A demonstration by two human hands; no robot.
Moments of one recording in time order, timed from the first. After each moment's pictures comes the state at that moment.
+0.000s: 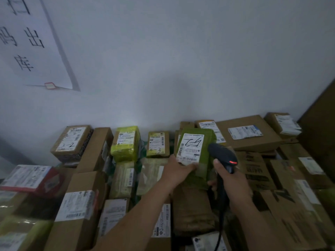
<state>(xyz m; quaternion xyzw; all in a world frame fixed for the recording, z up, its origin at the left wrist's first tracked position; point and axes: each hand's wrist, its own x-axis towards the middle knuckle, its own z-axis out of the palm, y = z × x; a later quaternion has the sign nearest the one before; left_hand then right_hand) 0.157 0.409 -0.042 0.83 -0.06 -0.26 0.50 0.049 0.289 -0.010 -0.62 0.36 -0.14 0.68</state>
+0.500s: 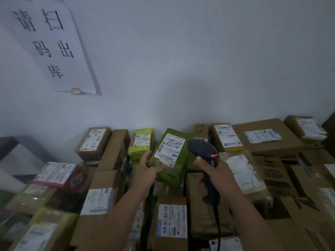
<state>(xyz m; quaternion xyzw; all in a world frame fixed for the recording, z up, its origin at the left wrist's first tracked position) 0.181 0.520 -0.039 0.70 0.10 -0.17 0.68 0.086 0.331 0.002 -0.67 0.23 -0.06 0.70</state>
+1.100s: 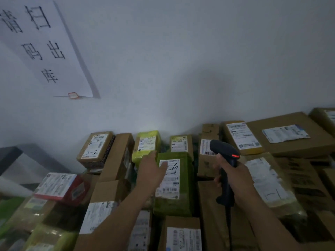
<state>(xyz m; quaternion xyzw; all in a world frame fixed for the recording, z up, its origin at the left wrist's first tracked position) 0.230 0.515 -0.046 0.95 -0.05 -0.05 0.30 0.130 0.303 -0.050 -0.61 0.32 -0.08 0.72</state>
